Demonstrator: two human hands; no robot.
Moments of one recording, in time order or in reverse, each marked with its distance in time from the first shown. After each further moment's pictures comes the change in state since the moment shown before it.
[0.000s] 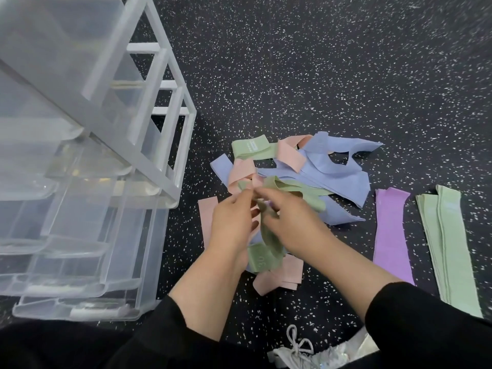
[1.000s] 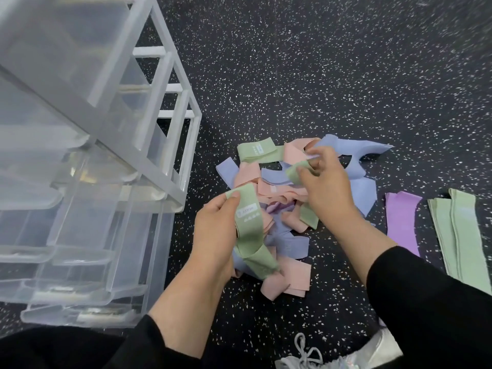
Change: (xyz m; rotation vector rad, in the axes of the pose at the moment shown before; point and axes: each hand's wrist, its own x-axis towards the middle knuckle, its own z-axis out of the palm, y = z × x) left_hand -0.002 0.008 -0.034 0.028 0.049 0.119; right_hand 0.051 0.029 -0.029 0.240 0.435 0.168
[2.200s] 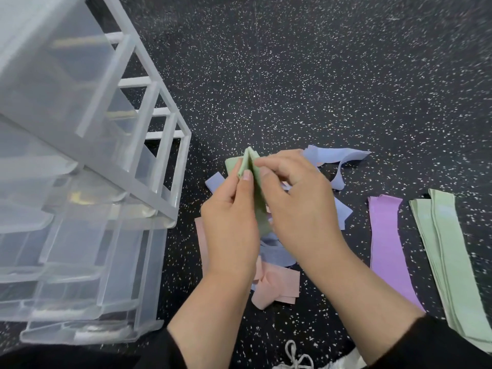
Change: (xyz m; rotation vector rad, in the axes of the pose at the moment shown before) left_hand -0.053 0.042 0.064 -0.016 -0.032 0.425; right_hand -0.075 -0.092 -0.033 0.197 0.064 -0.256
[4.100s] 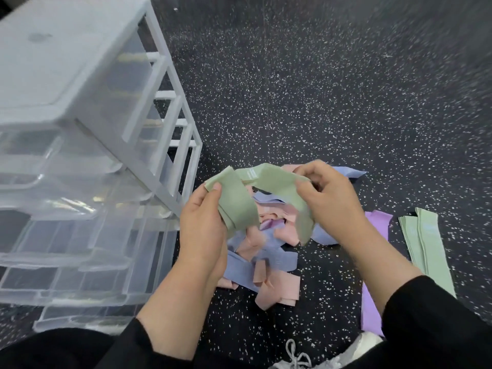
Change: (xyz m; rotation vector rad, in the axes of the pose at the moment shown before) left_hand 0.013 0.019 -0.063 -0.275 0.066 -0.241; right_hand 0.021 0.019 -0.032 -0.045 -0.183 0.110
